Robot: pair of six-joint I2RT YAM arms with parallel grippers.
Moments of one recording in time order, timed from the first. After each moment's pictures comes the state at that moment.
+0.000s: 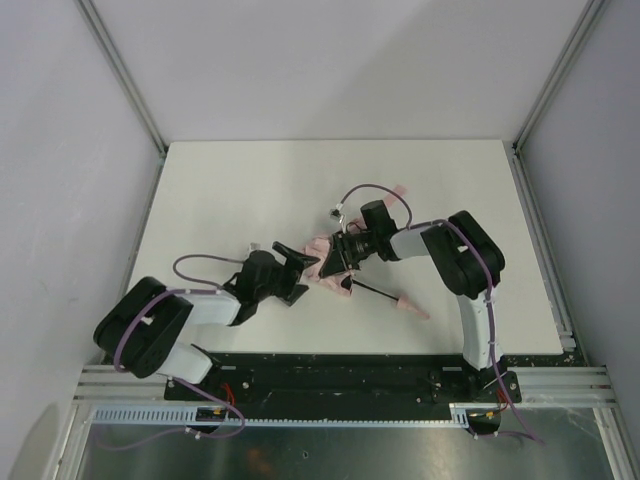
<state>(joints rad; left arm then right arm) -0.57 1.41 0.34 0.48 0.07 -1.52 0.54 2.12 1.09 0.28 -1.03 0.28</state>
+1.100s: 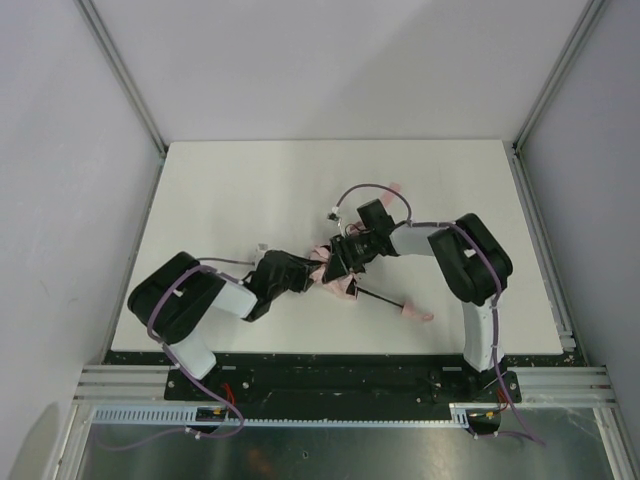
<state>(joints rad) -0.63 1.68 0.41 0.70 -0.05 -1.65 0.55 2.05 1.15 -0.02 -0.97 0.15</state>
